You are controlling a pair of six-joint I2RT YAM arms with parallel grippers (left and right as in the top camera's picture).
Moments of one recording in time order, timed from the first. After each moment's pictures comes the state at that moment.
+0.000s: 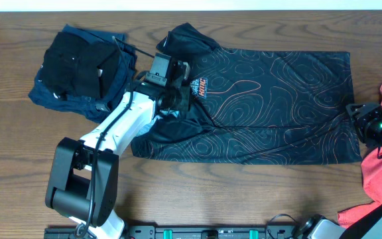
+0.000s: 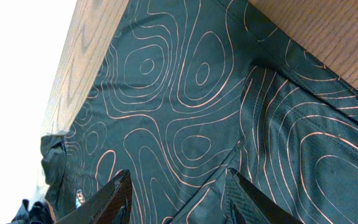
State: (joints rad) left arm -0.36 1.79 1.19 -0.45 0.27 -0.25; right arm -0.65 1.40 0.86 -0.44 -0.55 0.51
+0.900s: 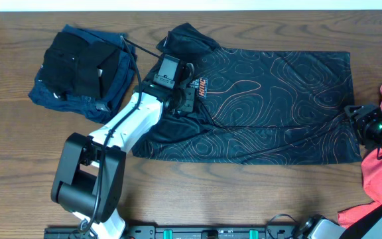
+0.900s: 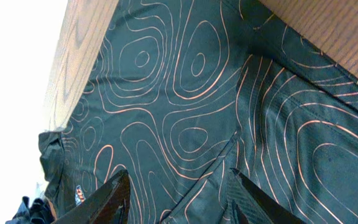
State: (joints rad) left arm -0.41 1.83 1.19 -0.43 0.16 -0.25; right arm -0.65 1.40 0.86 -0.47 -0.55 0.51
